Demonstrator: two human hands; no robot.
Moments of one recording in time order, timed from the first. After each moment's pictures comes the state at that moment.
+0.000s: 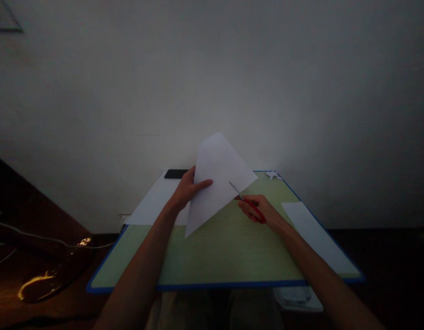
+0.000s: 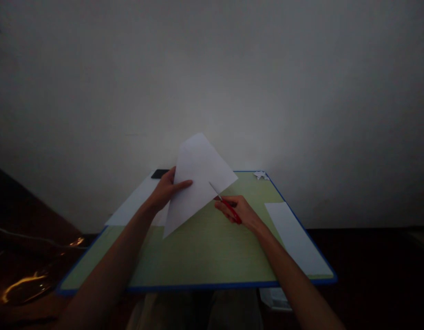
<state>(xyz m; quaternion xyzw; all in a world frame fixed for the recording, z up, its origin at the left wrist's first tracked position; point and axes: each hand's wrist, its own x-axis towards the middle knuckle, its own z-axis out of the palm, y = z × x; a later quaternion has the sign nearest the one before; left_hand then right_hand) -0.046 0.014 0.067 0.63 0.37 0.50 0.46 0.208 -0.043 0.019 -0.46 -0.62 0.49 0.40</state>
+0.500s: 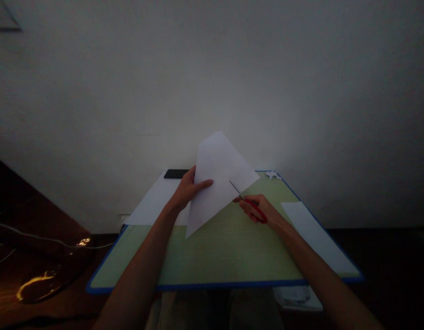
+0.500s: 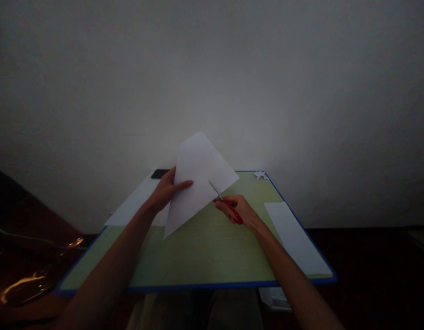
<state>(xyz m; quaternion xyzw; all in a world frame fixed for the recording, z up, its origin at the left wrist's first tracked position) -0.045 0.013 0.067 0.63 0.36 0.50 0.46 0.214 -0.040 0.015 -0.47 -0.62 0.50 0.38</state>
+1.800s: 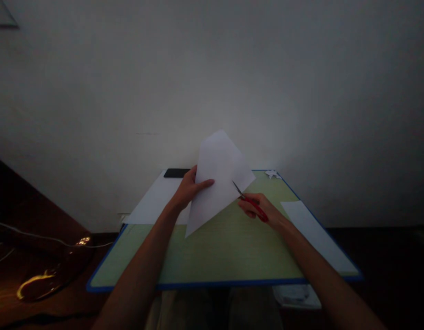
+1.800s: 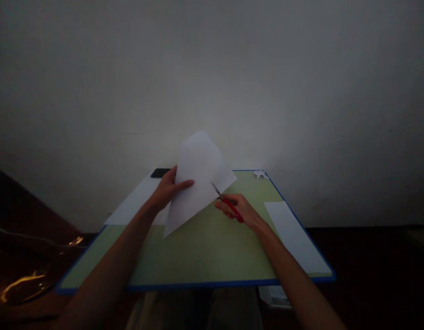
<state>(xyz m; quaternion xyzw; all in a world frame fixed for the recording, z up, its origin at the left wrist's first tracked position) -0.044 0.013 0.065 0.64 0.36 0.50 0.47 0.214 -0.044 0.024 -0.42 -0.65 0.49 0.39</state>
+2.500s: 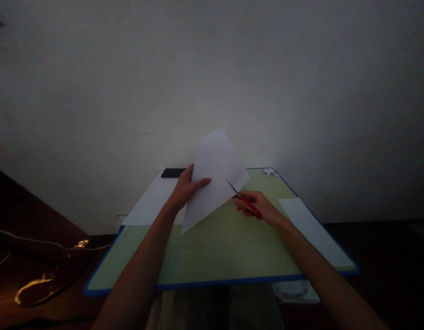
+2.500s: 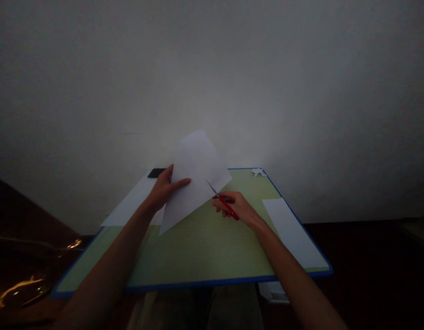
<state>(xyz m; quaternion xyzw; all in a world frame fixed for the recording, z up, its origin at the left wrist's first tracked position) -0.040 0.013 0.064 0.64 0.39 0.50 0.43 0.217 -0.039 0.016 -0.44 -0.63 0.51 0.40</state>
